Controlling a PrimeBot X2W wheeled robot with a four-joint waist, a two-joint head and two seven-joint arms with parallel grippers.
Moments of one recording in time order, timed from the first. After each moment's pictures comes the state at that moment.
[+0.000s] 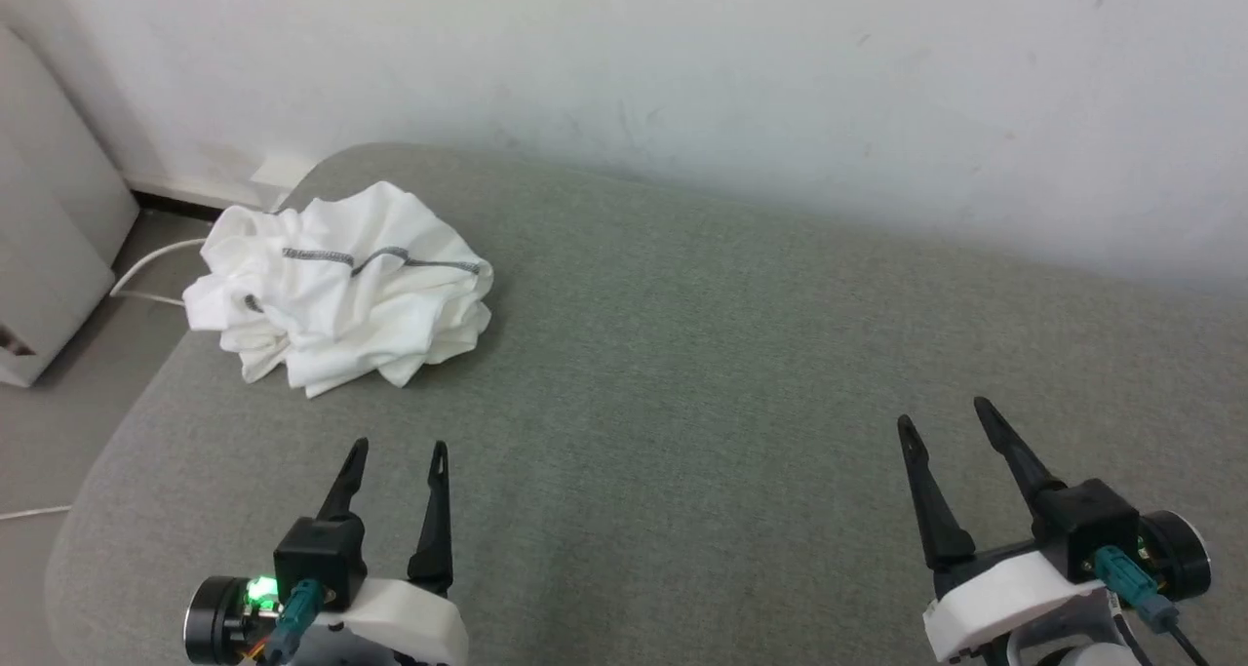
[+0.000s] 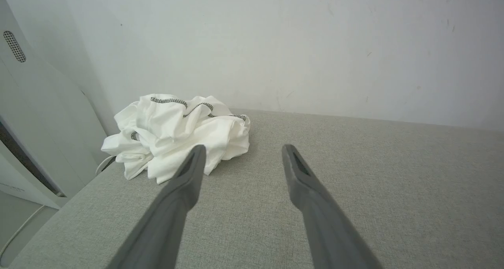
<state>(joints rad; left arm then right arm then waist) 0.04 0.06 -0.04 0.08 -0.02 0.00 -0.15 0.03 -0.05 0.05 0.05 0.00 0.13 -0.15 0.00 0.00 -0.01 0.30</state>
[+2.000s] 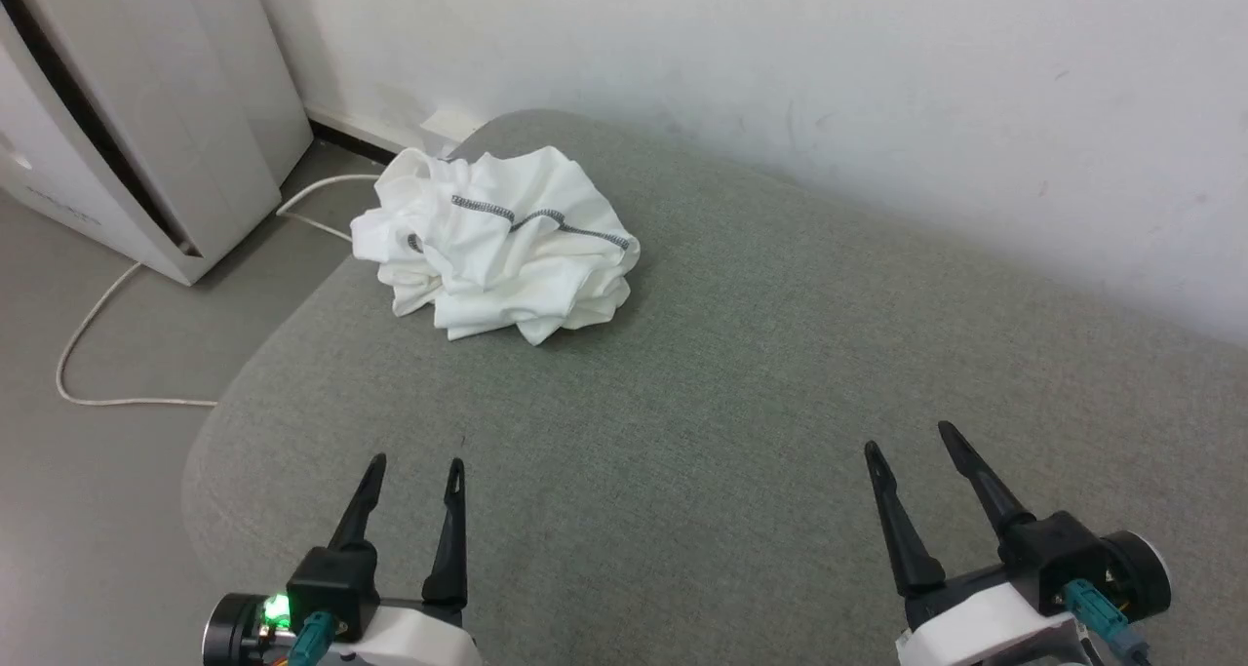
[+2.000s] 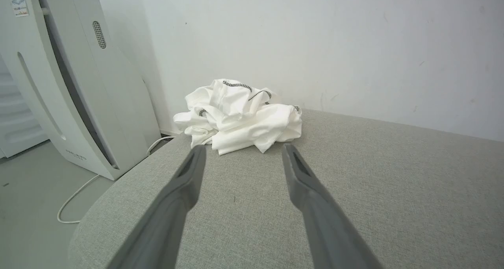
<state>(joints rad) 0.06 0.06 -0.07 0.12 -0.04 -0.01 -0.26 0.04 -0.05 0.11 0.12 0.02 0.13 -0.26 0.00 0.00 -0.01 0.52</state>
